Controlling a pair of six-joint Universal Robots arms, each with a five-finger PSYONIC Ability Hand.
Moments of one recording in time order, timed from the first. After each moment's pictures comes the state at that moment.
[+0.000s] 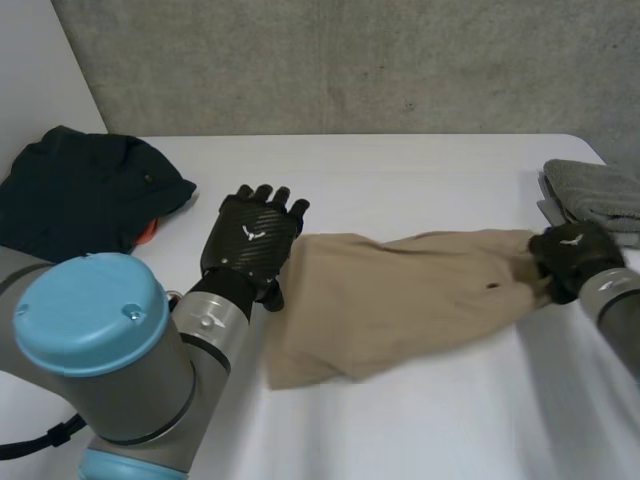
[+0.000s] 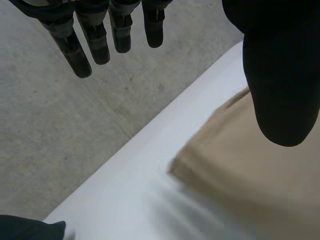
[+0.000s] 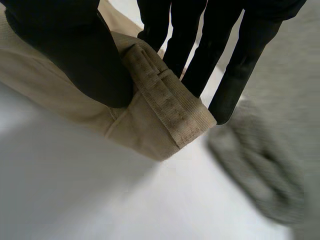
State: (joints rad) left arm 4.01 -1.88 -1.69 3.51 -1.73 3.50; right arm 1.66 -1.22 1.72 -0.17 1.47 2.48; left_hand 0.19 0.20 0.21 0.20 0.05; right_hand 1.08 1.16 1.17 1.19 0.94
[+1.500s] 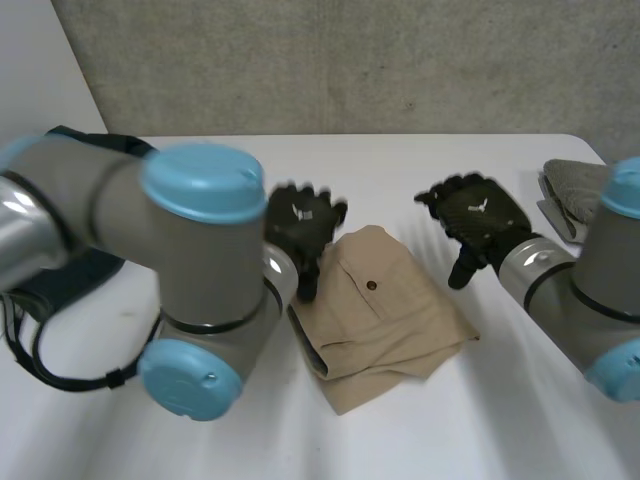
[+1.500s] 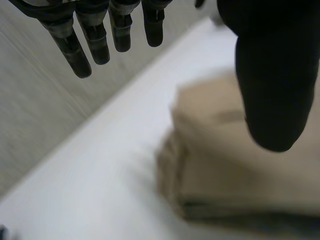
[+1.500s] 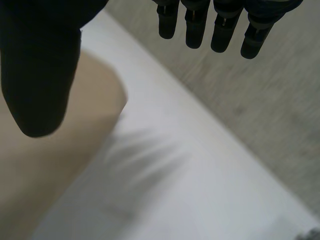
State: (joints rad) left arm 3.94 -2.15 -1.11 3.00 -1.75 3.46; right arm 1.92 -1.21 1.57 -0.14 1.36 2.68; left_hand 0.19 0.20 0.21 0.20 0.05; right_hand 0.22 0.21 0.21 0.22 0.04
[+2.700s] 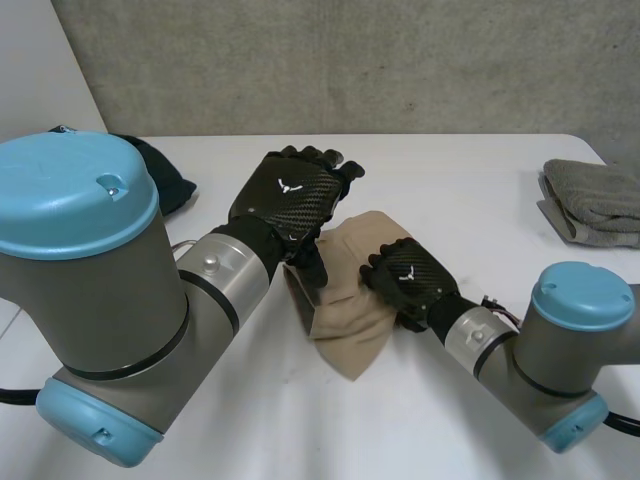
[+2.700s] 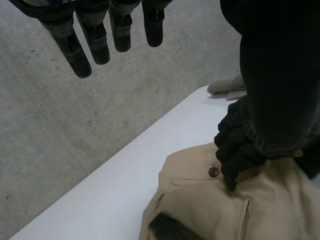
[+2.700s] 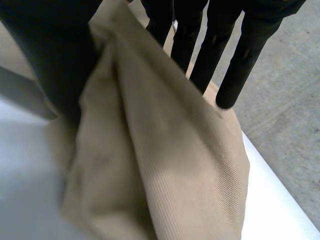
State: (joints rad) left arm 3.97 -1.88 -1.38 3.16 -1.58 3.37; right arm 1.97 -0.98 1.72 -0.56 1.10 2.53; left_hand 0.19 0.20 0.21 0.20 0.05; right_hand 0.85 0.95 0.95 0.95 0.67
